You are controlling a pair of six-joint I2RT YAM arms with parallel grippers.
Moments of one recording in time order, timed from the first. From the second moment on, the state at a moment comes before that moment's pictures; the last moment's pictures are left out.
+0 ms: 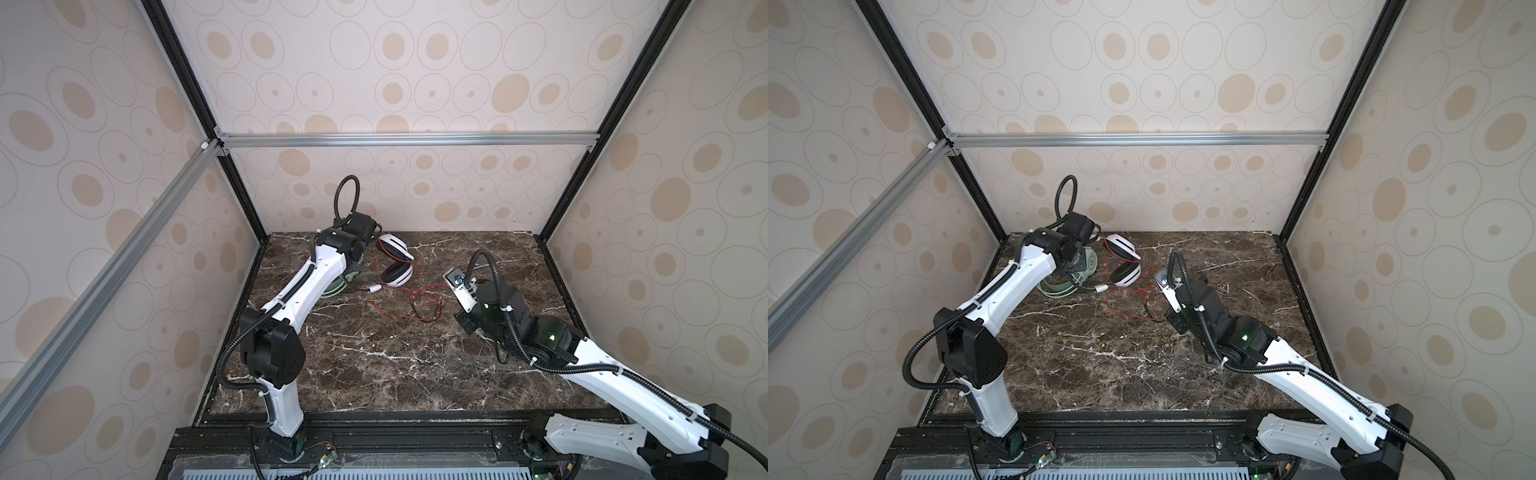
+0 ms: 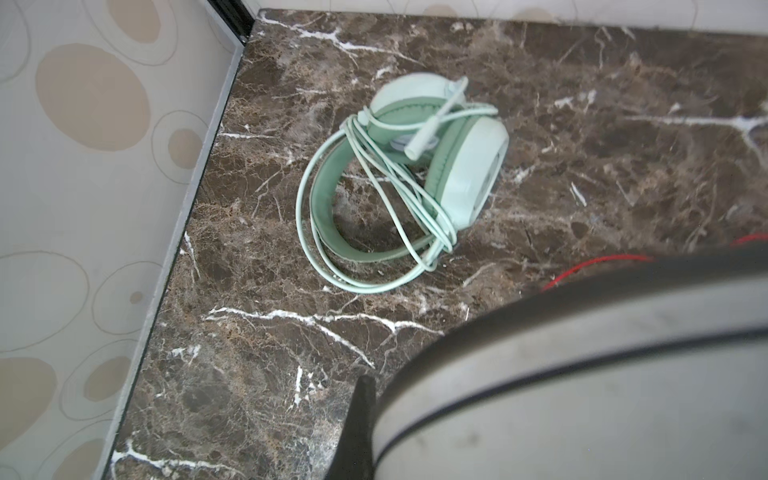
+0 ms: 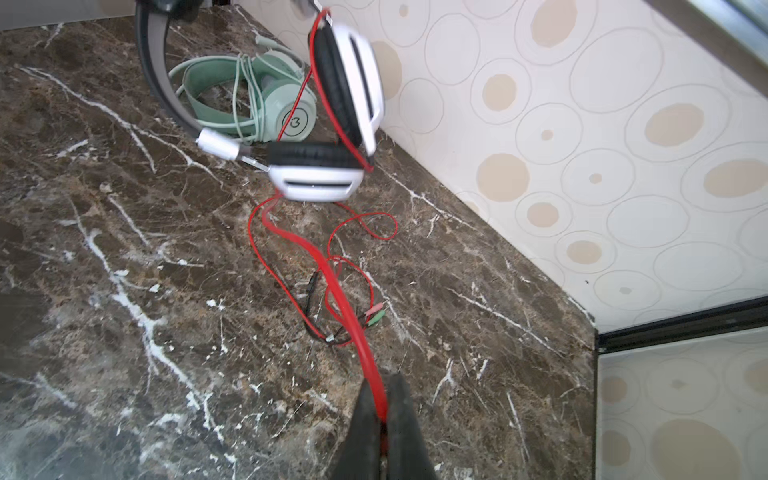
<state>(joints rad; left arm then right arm) -0.45 1.83 1.81 -1.11 -0.56 -0.52 0.86 1.07 1.13 -0.60 0.46 -0.20</state>
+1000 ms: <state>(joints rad) -0.75 1.45 1.32 -0.86 -0.27 -0.25 0.48 1.60 1.43 -0.57 -0.06 -0.05</state>
